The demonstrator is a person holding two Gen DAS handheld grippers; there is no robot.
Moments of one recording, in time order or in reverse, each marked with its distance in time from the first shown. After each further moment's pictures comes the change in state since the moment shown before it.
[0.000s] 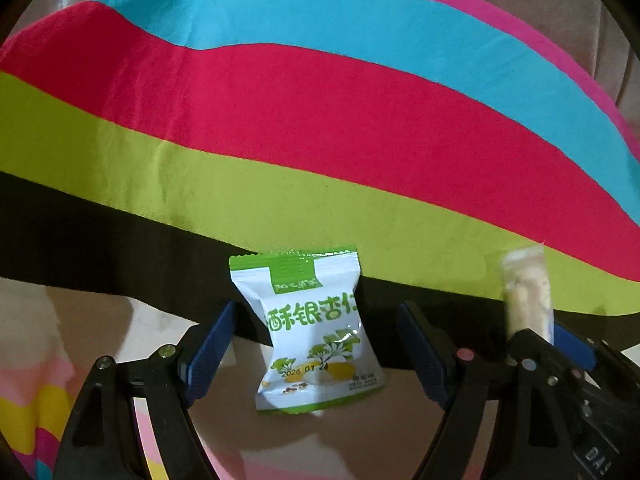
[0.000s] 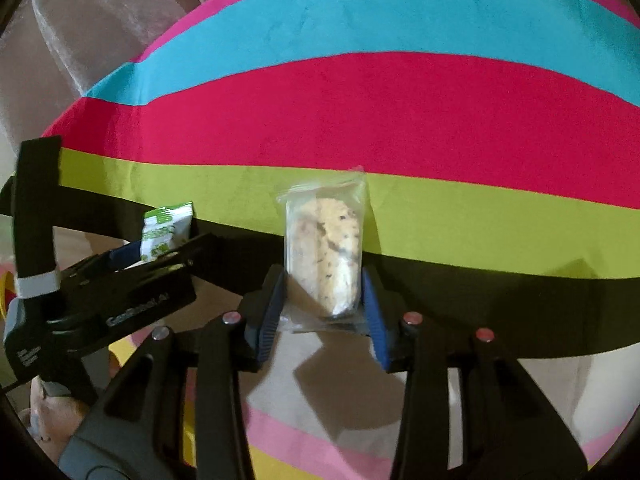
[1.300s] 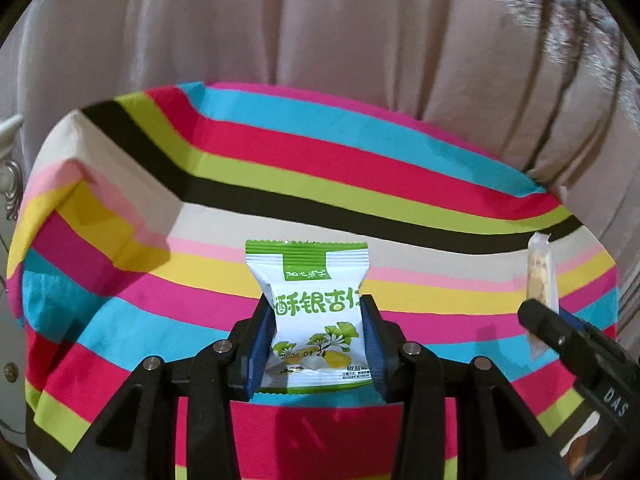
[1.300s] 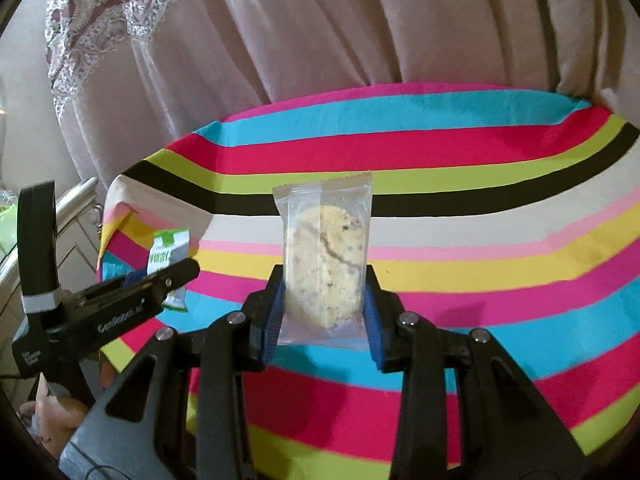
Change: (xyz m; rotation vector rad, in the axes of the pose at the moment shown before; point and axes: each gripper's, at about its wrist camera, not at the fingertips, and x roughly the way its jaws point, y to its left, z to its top) left arm -0.221 0.025 -0.153 0.065 -0.201 -0.232; right arm -0.255 0.051 -0.162 0.009 -0.295 -0.065
